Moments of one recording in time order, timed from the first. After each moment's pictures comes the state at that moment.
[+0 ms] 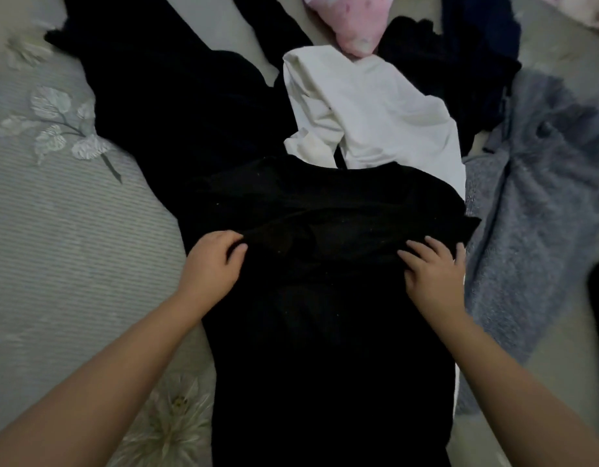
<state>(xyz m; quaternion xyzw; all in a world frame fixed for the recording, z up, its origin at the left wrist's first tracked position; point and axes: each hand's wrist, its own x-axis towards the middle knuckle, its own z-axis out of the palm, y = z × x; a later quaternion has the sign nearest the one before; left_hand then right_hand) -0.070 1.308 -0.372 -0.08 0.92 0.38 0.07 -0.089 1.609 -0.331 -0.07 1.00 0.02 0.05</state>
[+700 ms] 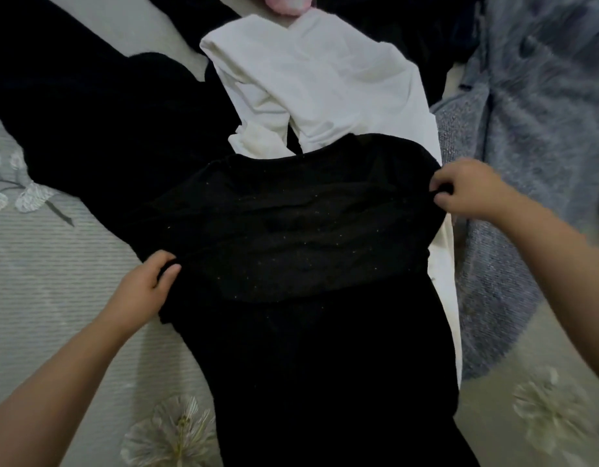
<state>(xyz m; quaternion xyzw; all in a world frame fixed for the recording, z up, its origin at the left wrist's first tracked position) -0.090 1.274 -0.371 -0.07 0.92 0.32 0.21 -0.188 1.693 -0.294 -0.03 0.97 -0.04 0.23</state>
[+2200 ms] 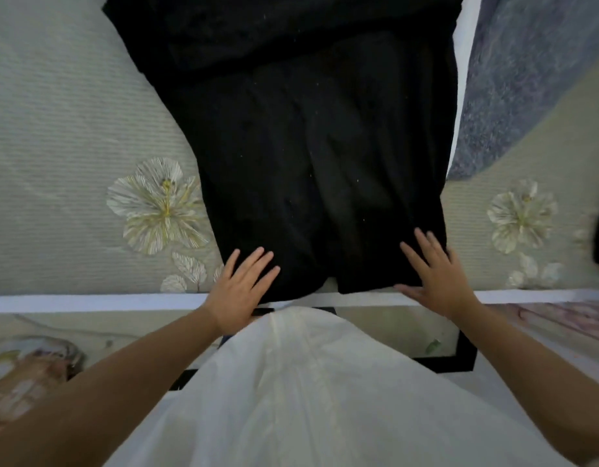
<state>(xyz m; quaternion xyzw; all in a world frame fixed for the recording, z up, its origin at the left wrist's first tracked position) 0.255 1.362 -0.398 0.36 0.89 0.07 0.27 0.241 1.699 -0.350 -0.10 0.90 0.07 0.42</state>
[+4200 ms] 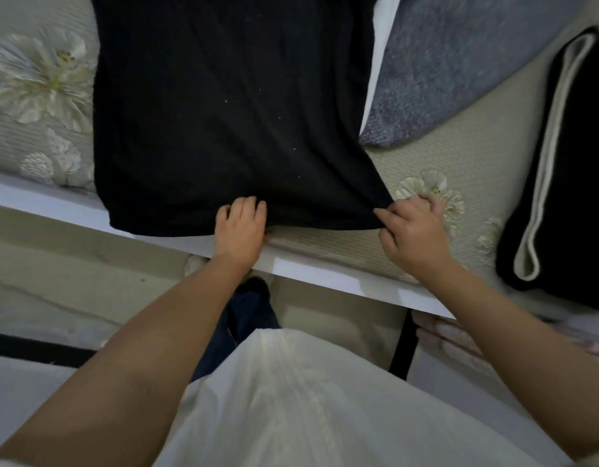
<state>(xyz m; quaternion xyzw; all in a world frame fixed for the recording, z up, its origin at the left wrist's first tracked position) 0.307 1.580 -0.403 0.01 0.97 0.12 0.23 0.250 1.817 -0.307 -0.28 0.96 -0.04 -0.01</state>
